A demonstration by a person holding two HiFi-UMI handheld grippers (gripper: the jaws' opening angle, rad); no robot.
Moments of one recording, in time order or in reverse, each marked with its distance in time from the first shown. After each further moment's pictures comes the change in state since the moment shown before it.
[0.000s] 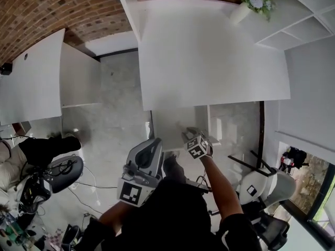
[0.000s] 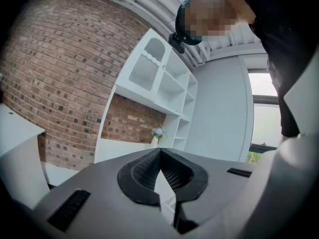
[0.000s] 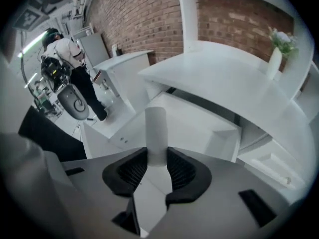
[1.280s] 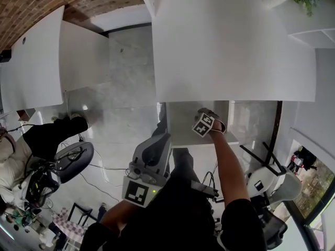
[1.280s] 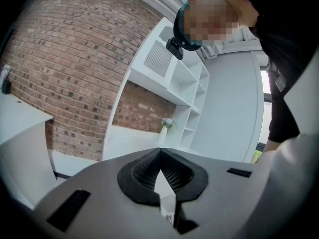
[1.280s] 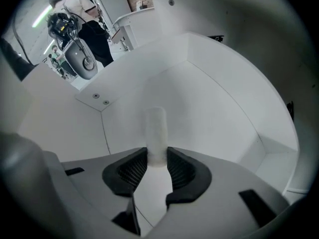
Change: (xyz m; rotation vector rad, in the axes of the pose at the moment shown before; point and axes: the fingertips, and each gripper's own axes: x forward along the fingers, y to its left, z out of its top) left arm 0.024 0.063 -0.060 -0.065 0.095 0.077; right arm 0.152 -0.023 -0.055 -0.310 0.342 0.164
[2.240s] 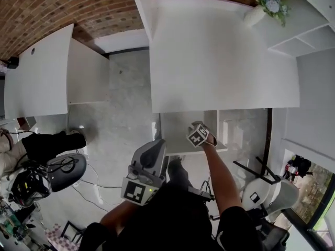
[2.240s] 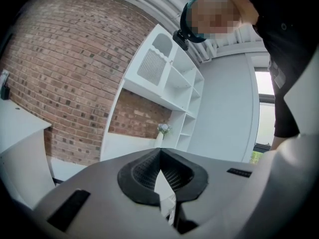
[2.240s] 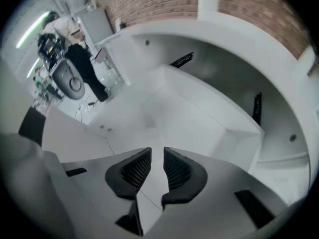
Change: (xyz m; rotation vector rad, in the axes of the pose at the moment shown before) left arm -0.027 -0.029 0.020 0.026 -0.067 -0.022; right arm -0.069 -0.011 0.019 0.220 -0.132 -0.097
